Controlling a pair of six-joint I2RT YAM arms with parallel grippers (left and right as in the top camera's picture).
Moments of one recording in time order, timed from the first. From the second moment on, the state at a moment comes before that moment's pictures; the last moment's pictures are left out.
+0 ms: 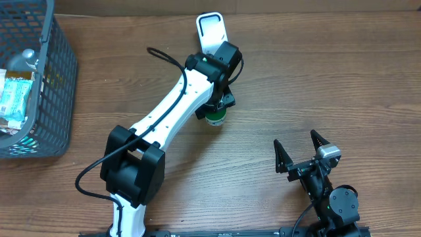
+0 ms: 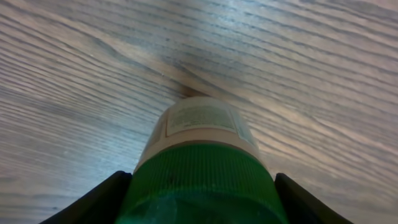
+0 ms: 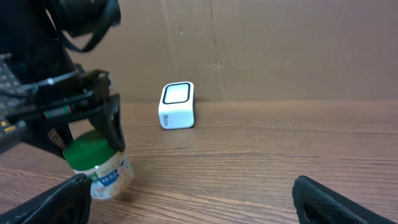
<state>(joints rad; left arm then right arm) -0.58 2.05 1.78 -1.16 -0.02 -0.99 0.31 0.01 0.02 -0.03 0.02 0.15</state>
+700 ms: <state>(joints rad) -0.58 2.05 1.62 -0.99 -0.02 -1.09 0.31 0.01 0.02 -0.03 0.02 0.15</state>
